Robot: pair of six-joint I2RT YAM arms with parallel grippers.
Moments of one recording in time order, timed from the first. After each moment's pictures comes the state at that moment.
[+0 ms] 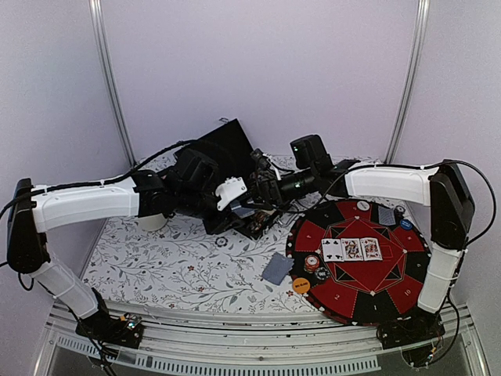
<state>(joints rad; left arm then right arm) -0.88 1.54 1.18 -0.39 0.06 0.36 0.74 1.88 1.42 -0.11 -0.72 0.23</state>
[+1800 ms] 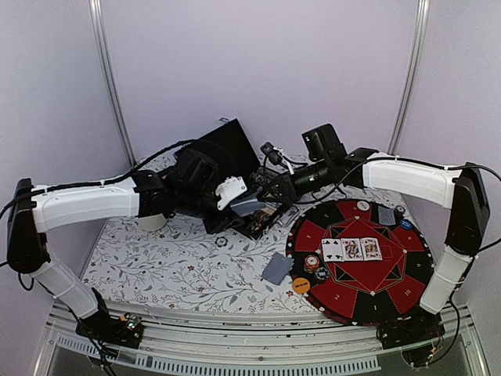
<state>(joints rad) -0.88 1.54 1.18 -0.38 0.04 0.36 0.71 1.77 1.44 -0.32 -0.71 0.13</state>
